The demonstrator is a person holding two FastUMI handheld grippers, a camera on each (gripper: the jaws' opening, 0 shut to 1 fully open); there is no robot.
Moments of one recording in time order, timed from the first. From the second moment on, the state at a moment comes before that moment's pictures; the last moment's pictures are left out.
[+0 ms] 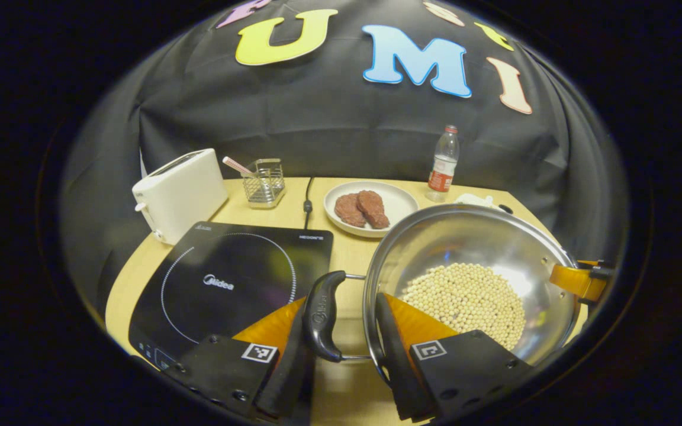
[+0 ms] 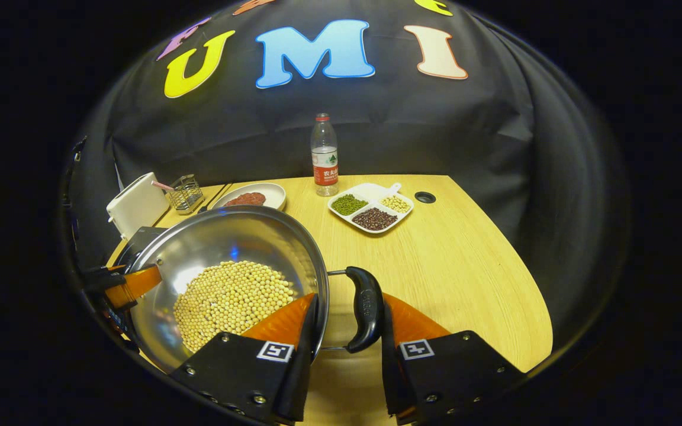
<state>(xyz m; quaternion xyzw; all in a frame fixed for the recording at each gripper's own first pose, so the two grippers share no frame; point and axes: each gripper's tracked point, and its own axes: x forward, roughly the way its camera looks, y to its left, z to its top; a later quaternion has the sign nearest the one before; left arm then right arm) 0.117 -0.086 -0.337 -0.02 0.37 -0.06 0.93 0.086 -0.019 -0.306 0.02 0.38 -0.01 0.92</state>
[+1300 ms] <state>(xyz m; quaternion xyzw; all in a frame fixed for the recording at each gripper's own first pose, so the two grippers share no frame) 0.188 0.173 -0.343 0.01 0.35 -0.05 0.93 0.113 0.235 -0.302 0.05 0.37 -0.01 0.93</state>
